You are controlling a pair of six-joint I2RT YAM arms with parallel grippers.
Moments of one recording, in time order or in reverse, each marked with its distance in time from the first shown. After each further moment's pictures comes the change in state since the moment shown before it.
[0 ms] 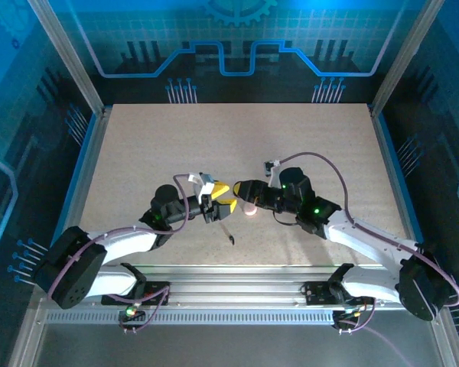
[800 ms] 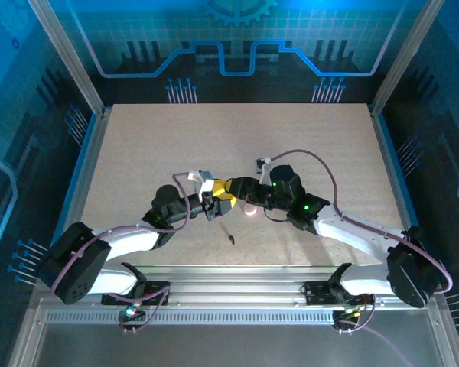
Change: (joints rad) left arm -0.011 0.035 0.003 0.070 -0.046 -0.041; right arm 0.042 0.100 0.045 0.097 0.021 0.023
